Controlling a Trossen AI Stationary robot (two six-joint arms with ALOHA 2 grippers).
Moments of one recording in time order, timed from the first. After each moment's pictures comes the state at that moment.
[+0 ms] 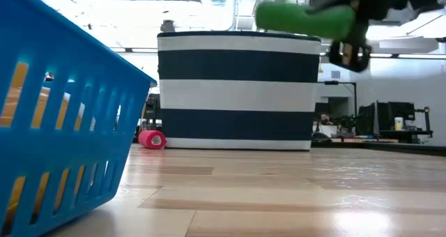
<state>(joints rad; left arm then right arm) -0.21 1.10 0.93 0.13 0.17 -0.79 0.35 1.28 0.66 0.13 0.02 0.94</state>
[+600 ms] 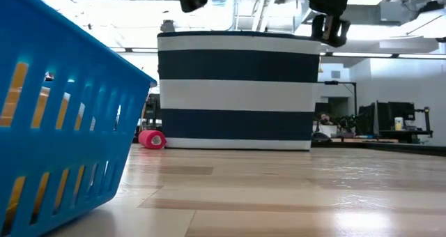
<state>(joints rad) -0.15 1.43 0.93 0.39 0.27 -0.78 0.33 1.28 0.73 0.22 0.02 0.89</state>
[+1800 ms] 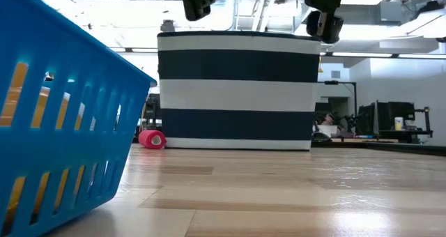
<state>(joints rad) -0.13 1.46 0.94 0.39 0.23 -0.81 0.31 1.28 0.73 0.27 0.04 0.86</state>
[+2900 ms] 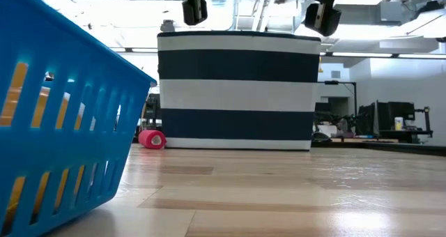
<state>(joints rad) -0.16 1.47 0.94 0.40 0.11 -0.85 0.31 1.28 0.73 0.33 0.07 0.86</state>
